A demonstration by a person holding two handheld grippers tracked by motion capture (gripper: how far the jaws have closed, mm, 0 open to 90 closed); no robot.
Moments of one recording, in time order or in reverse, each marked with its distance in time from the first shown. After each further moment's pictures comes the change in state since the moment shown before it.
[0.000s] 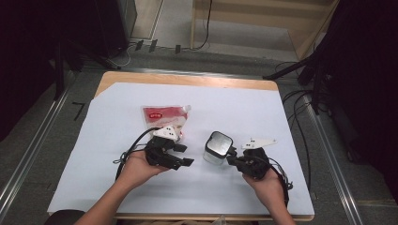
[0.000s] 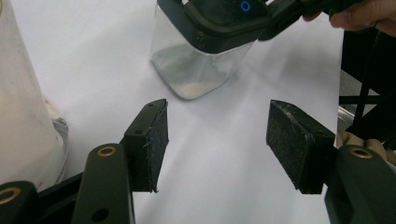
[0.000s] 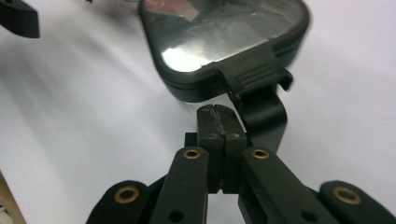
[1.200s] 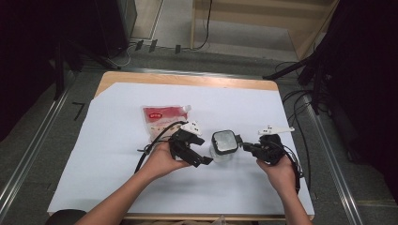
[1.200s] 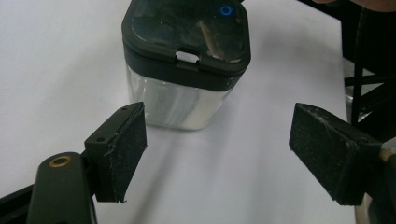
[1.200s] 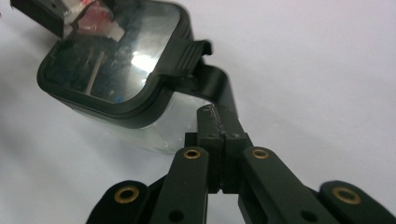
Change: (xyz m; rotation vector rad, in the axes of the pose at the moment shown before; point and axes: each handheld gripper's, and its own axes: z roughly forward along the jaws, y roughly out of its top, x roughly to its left) left arm -0.001 0.044 0.050 0.040 -0.074 0.116; right arm -0.058 0.008 -0.012 -0.043 -0.075 0.070
